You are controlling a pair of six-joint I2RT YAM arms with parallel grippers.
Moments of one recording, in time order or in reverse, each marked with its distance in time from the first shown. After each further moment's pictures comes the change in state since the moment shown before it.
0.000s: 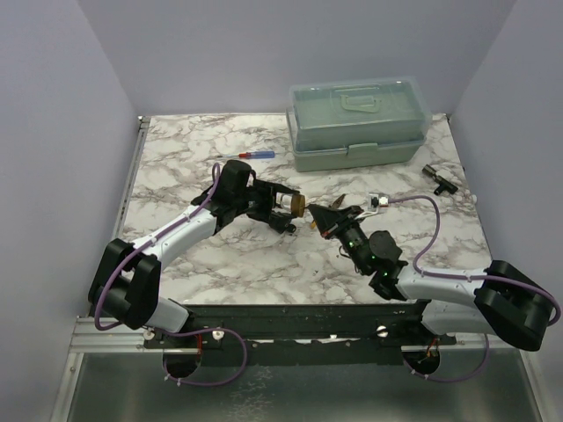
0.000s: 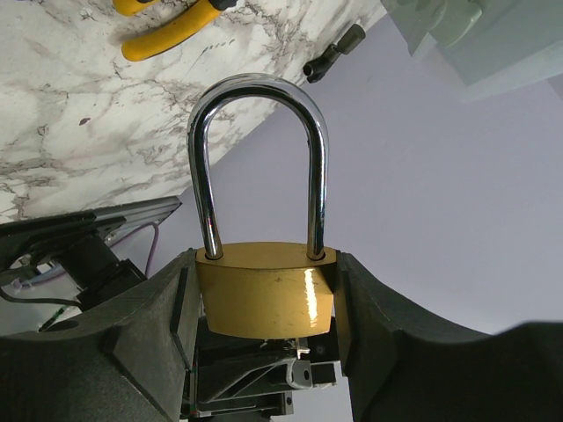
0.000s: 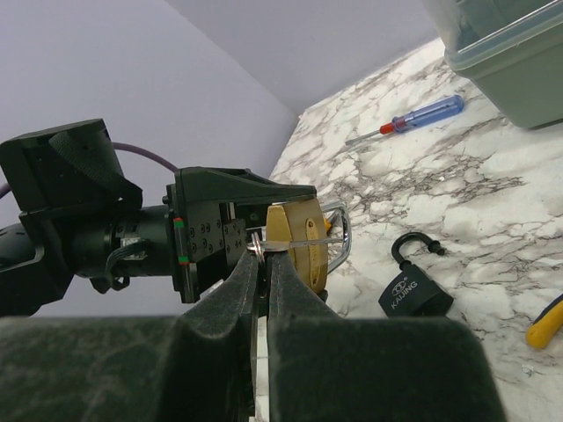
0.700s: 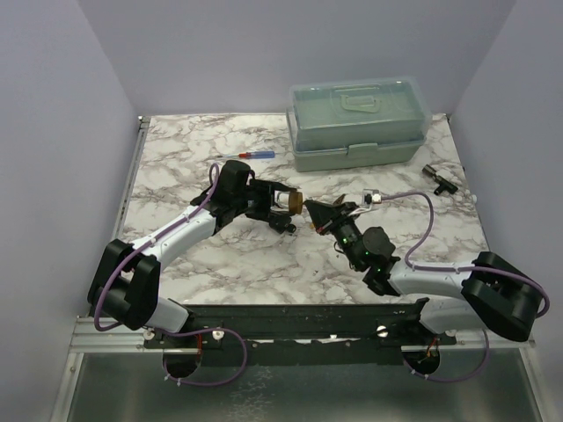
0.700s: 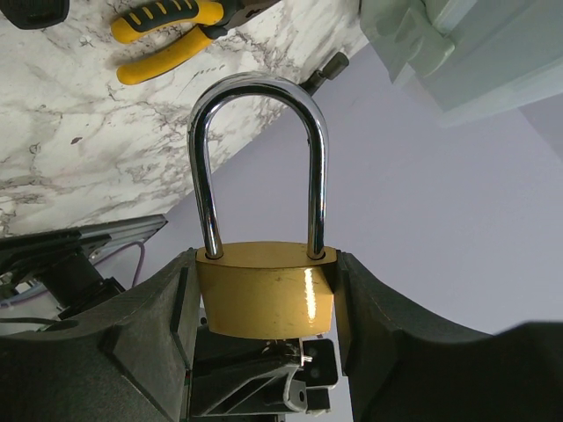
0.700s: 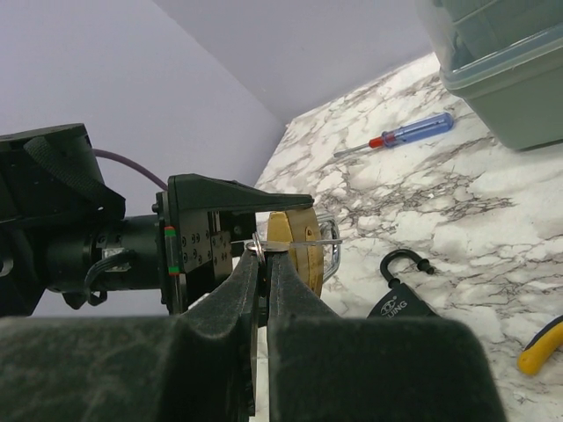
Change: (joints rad) left arm 0.003 -0.005 -0.006 0.000 -0.048 -0.028; right arm 0.000 0.082 0.043 0.049 0.009 -0.058
